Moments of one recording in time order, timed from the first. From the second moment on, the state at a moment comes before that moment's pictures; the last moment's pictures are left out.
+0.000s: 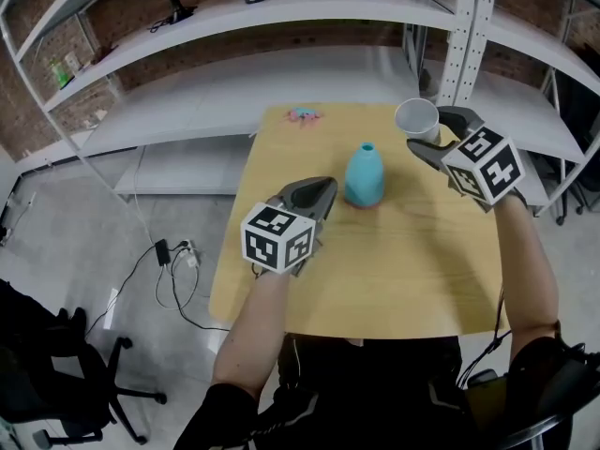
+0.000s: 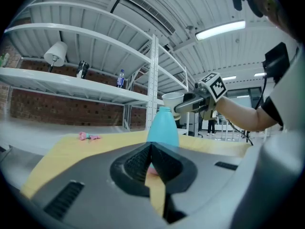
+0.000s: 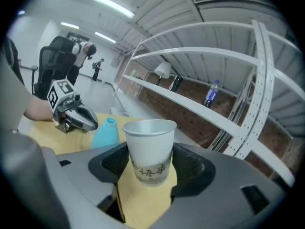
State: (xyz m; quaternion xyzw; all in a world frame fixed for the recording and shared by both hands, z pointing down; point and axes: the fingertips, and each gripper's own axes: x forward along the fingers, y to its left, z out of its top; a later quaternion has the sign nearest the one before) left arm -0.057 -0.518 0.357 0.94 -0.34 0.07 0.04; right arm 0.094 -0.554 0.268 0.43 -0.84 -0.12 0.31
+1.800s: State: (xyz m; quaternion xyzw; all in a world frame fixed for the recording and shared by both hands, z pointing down) left arm -0.048 -0.521 0.359 0.93 -0.34 0.08 0.05; right arm 0.162 -0.562 0.360 0.48 -0.86 0.12 0.15
